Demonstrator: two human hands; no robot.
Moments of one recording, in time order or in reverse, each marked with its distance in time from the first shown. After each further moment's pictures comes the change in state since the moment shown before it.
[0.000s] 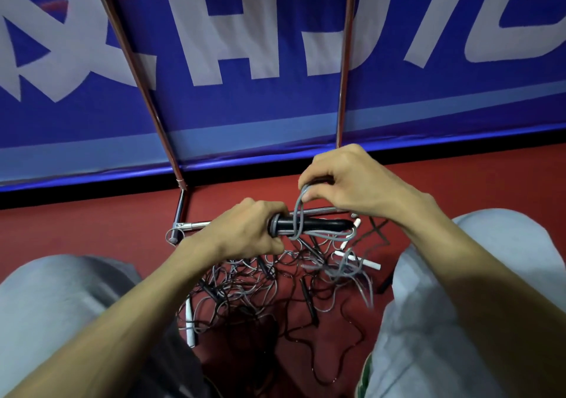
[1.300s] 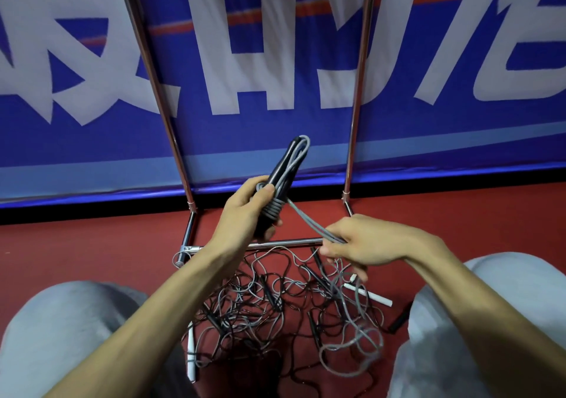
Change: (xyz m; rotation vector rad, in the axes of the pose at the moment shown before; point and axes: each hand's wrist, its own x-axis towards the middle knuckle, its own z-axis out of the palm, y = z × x) left_hand 0.008 0.001 -0.023 -1.202 0.492 -0.182; right_hand 0.000 0.003 0.007 0.102 -0.608 0.373
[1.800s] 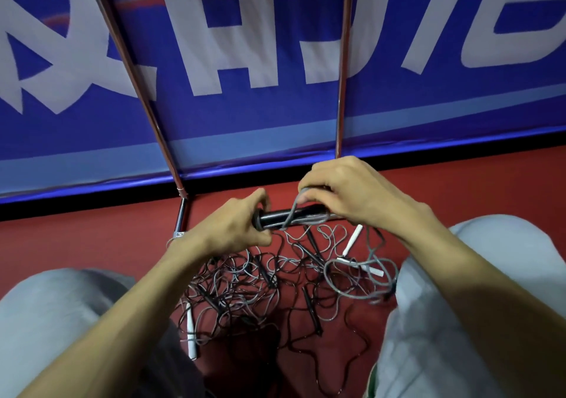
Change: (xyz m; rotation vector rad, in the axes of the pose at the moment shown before) left_hand 0.007 -0.023 -0.017 1.096 -0.402 0.091; right_hand -0.001 -0.001 -0.003 -0.218 0.645 -0.377
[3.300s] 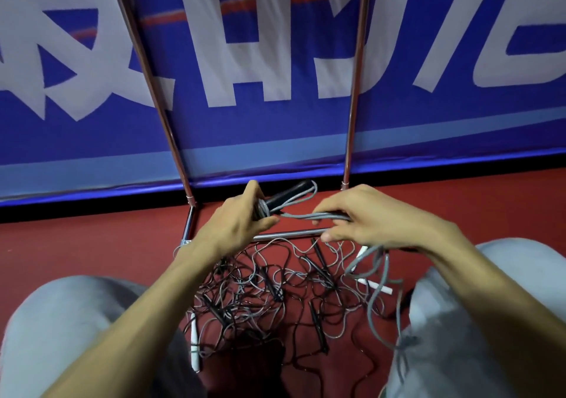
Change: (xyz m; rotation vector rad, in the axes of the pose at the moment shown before) left_hand 0.000 -0.013 -0.012 -0.025 0.254 -0.043; right_hand 0.000 -0.002 -0.007 0.100 -0.350 0.125
